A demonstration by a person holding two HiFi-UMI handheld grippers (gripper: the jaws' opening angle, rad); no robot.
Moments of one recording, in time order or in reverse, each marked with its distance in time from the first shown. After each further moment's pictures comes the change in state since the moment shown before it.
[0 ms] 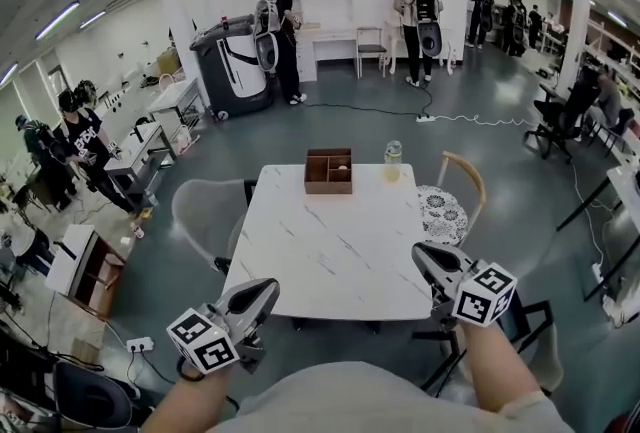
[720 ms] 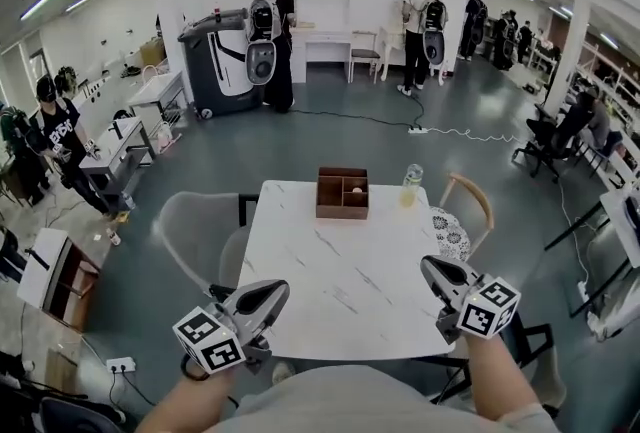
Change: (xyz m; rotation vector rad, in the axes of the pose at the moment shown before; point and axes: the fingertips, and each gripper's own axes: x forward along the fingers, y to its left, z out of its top) left arm 0.026 0.154 0.021 -0.057 -0.030 -0.100; right arm 0.129 -0.033 -0.011 -0.028 0.072 -0.110
